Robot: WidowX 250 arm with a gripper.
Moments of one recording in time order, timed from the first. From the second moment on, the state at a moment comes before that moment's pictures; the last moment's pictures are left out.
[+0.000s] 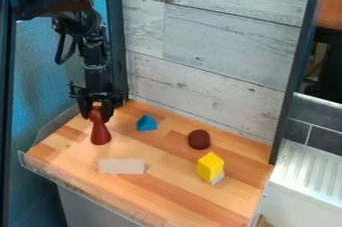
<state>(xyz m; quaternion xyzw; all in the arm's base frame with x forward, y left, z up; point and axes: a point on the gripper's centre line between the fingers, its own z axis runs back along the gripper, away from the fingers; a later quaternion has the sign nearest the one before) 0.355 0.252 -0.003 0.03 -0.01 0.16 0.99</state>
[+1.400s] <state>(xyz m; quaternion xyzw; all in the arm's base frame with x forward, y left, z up) 0.338 0.033 0.078 0.01 -0.04 -0.10 0.99</state>
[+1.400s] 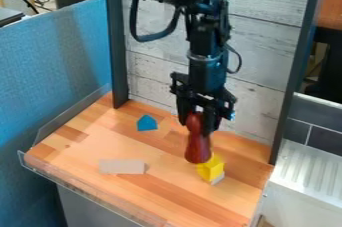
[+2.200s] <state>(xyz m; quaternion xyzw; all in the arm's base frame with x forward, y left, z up) 0.364 0.028 0.062 0.02 -0.05 -0.08 1.00</state>
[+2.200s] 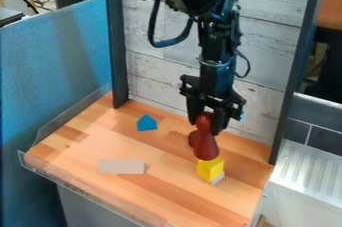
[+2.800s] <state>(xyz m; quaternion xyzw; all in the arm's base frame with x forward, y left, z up) 0.372 0.027 0.047 0.03 -0.04 -0.07 1.00</state>
